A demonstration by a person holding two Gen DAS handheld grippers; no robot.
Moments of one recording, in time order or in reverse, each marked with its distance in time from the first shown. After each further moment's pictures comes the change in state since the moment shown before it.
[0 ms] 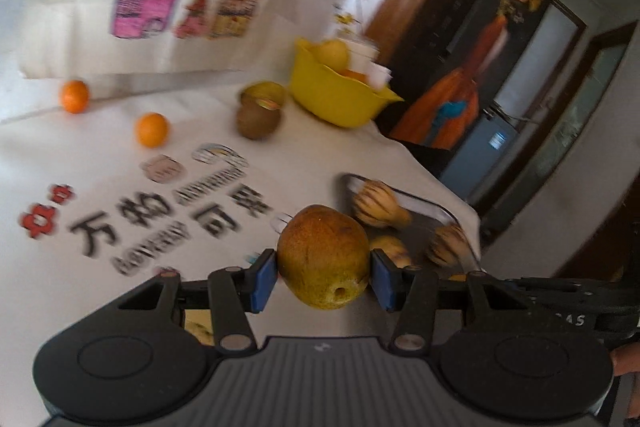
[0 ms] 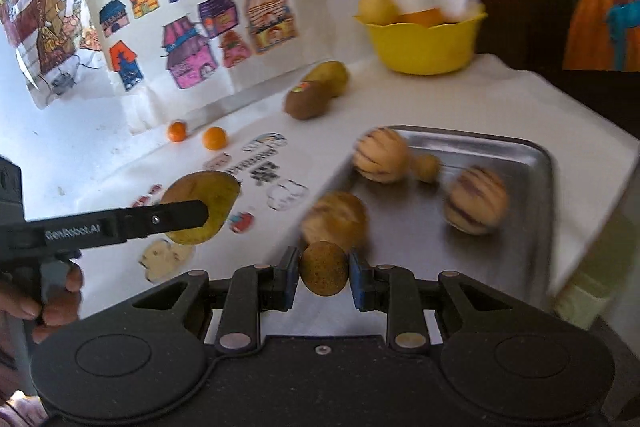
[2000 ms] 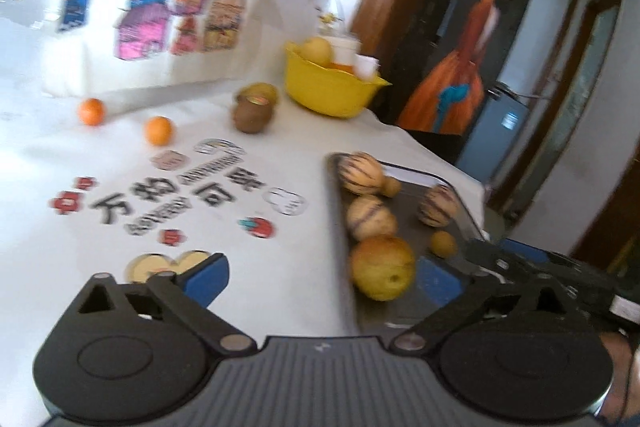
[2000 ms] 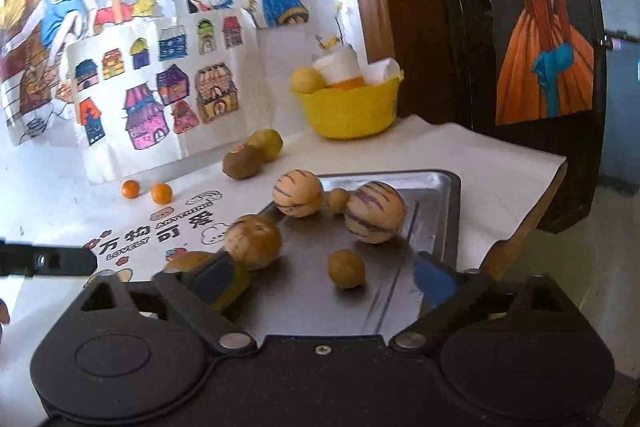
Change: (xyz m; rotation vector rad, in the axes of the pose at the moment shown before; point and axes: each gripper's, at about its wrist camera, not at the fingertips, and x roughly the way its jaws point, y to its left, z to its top) left arm -0.040 -0.039 -0.039 0.102 -0.048 0.133; right arm -0.029 -0.026 -0.059 0.042 -0.318 -0.126
